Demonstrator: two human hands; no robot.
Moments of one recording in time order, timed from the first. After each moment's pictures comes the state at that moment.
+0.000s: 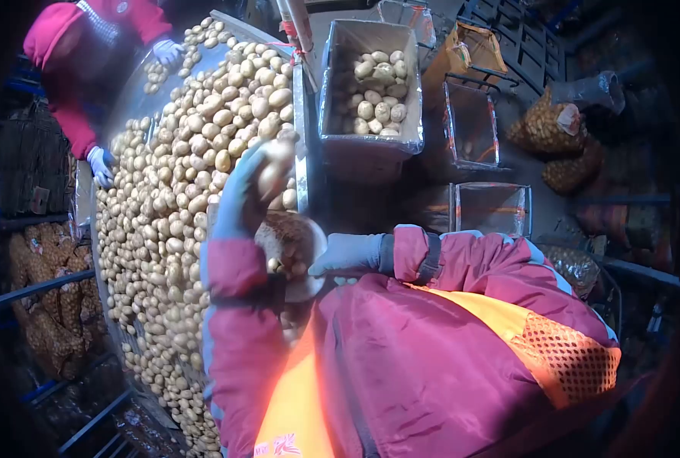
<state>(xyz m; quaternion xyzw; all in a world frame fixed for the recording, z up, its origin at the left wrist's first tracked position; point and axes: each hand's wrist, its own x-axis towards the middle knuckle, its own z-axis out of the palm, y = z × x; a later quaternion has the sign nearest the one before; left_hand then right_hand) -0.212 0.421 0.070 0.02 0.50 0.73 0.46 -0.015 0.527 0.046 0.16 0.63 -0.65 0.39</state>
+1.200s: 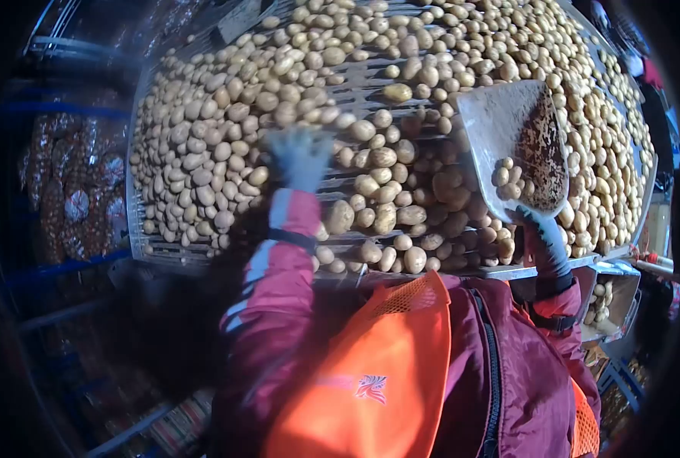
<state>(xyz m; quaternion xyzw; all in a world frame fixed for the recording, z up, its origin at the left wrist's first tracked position) 0.134 -0.131 -0.016 -0.40 0.92 0.03 -0.06 -0.083 0.313 0.040 -0.03 0.75 -0.49 0.43</state>
